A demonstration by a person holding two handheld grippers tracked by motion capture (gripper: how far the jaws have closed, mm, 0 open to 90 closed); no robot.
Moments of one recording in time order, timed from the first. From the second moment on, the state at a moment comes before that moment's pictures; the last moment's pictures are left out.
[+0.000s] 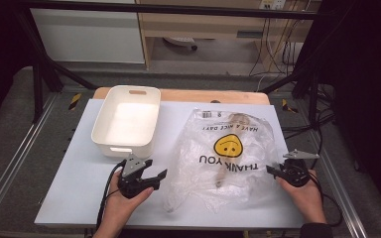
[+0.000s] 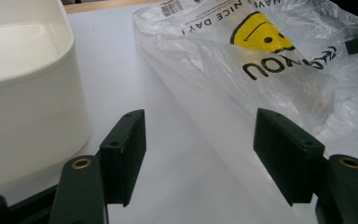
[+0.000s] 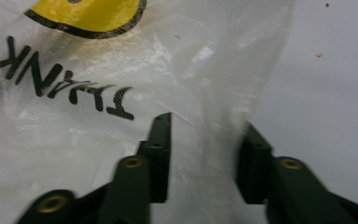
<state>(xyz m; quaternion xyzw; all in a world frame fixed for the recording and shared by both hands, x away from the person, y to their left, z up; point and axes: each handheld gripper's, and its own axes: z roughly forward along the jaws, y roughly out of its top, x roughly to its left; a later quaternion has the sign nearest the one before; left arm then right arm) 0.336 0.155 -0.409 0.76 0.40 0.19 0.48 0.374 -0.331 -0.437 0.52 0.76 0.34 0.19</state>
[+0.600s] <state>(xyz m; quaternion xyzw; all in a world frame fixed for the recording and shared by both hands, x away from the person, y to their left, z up) 0.335 0.151 -0.400 0.75 0.40 0.21 0.49 0.342 -0.313 -0.424 0.53 0.74 0.36 0.21</state>
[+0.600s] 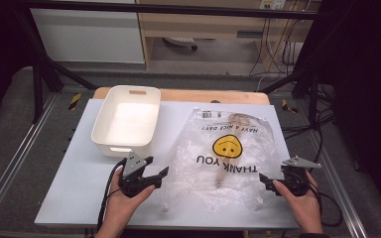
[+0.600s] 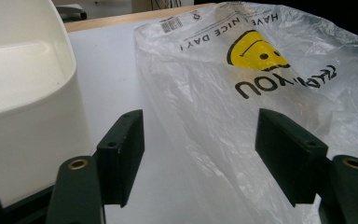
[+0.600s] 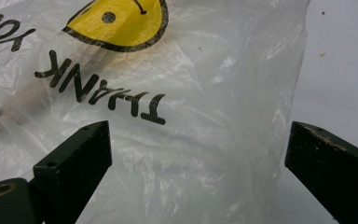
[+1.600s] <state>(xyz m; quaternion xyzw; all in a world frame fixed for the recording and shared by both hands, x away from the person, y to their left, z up) 0.364 0.124 -0.449 0.80 0.40 0.12 0.43 0.329 -0.309 -0.433 0.53 0.75 0.35 0.19</state>
